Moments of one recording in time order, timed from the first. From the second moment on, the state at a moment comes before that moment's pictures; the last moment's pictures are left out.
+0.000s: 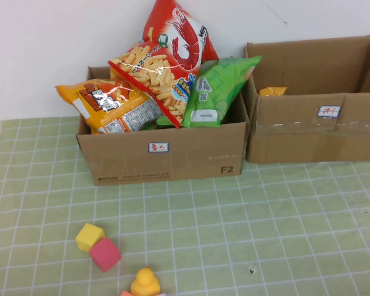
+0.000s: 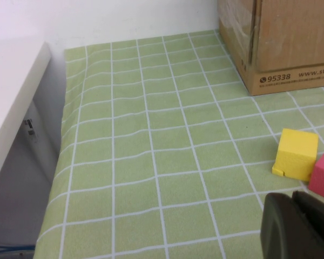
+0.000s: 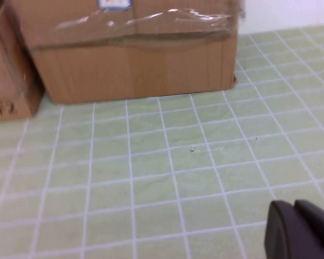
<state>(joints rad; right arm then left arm) 0.02 -0.01 0.02 -0.03 0.40 0.13 0.04 -0.01 0.01 -0.10 0.37 0.10</state>
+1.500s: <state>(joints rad) 0.02 -0.01 0.02 -0.02 0.42 0.06 0.04 -0.01 0.01 -0.10 0.37 0.10</state>
